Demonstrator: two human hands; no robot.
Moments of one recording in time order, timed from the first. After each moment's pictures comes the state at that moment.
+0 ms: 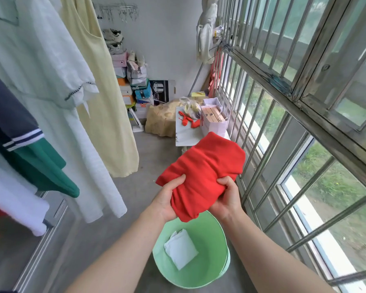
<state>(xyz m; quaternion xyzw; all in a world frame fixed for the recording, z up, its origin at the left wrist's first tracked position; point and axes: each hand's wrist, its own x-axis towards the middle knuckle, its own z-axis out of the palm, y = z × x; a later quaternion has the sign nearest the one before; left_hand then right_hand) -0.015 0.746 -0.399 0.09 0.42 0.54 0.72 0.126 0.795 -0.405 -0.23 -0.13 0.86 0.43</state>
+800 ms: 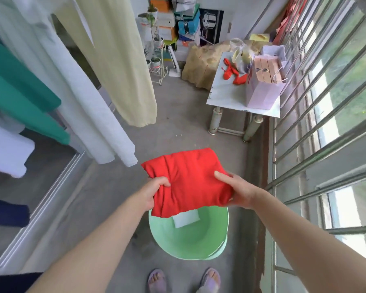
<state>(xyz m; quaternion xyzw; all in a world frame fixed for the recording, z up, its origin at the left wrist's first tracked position) -0.033 0.807 -0.543 -0.04 0.65 0.52 0.55 0.163 0.960 -0.538 -0.44 -0.43 0.78 -0.03</state>
